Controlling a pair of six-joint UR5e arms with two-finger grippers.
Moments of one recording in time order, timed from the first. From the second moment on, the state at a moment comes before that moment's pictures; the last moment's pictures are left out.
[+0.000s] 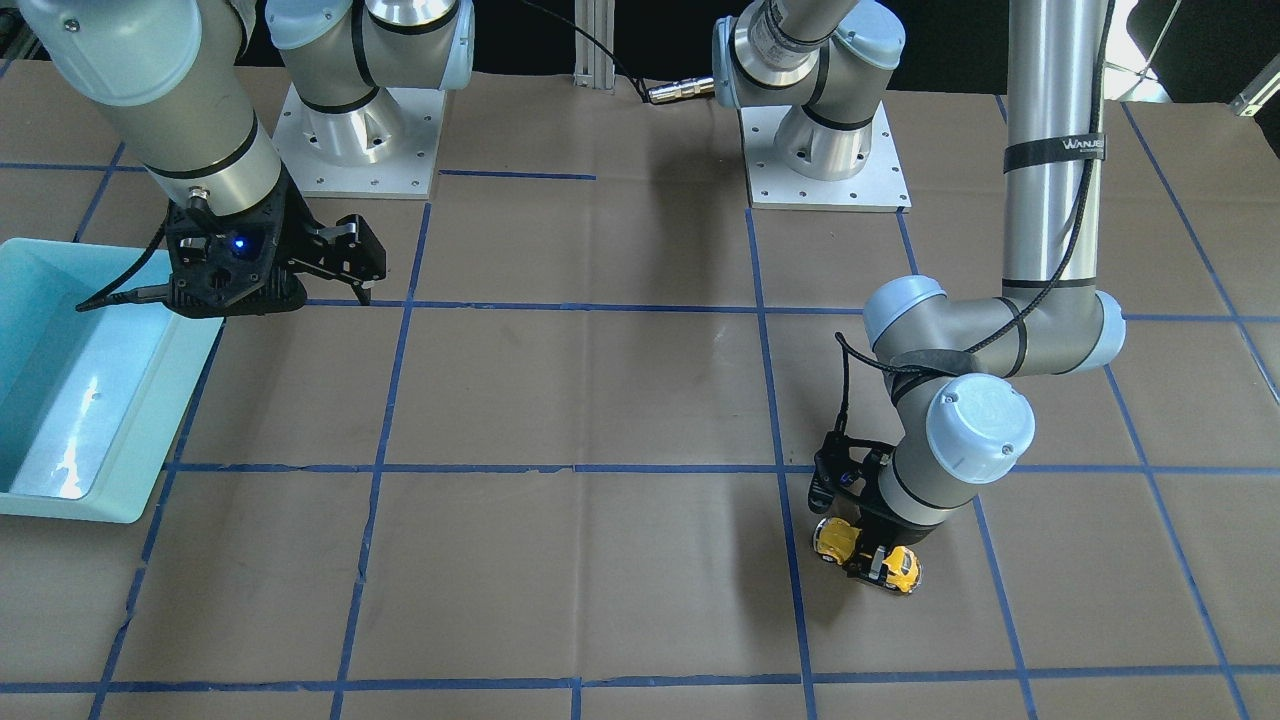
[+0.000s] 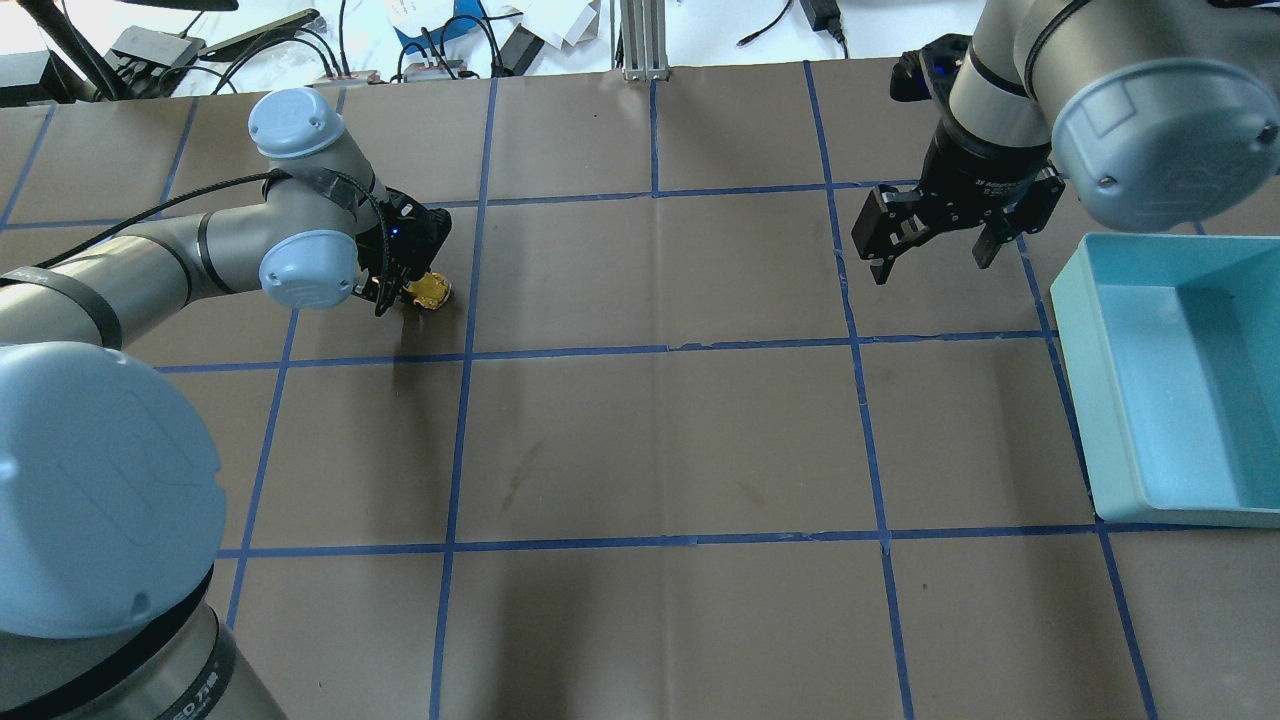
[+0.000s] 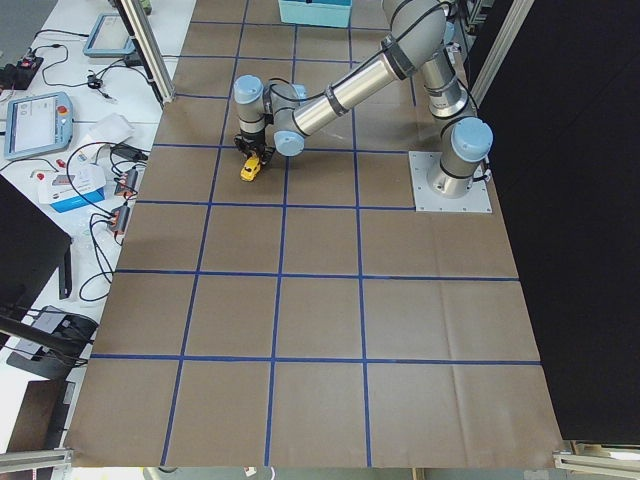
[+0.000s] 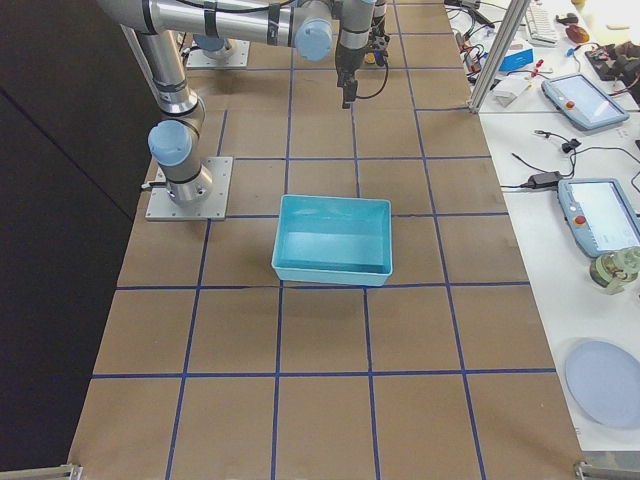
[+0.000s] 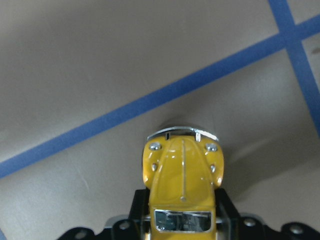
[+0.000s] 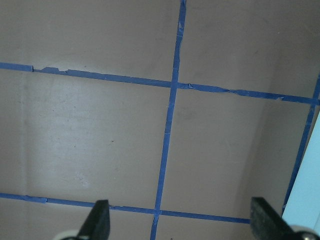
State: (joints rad) left arm -1.45 -2.15 -1.69 -0.82 1.57 2.11; right arm 1.56 -1.51 1.66 -1.65 -1.58 -0.13
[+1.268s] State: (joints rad) left arm -1.39 -2.16 -1.68 -0.82 1.56 2.21; right arm 1.56 -1.51 1.66 -1.65 -1.58 -0.14
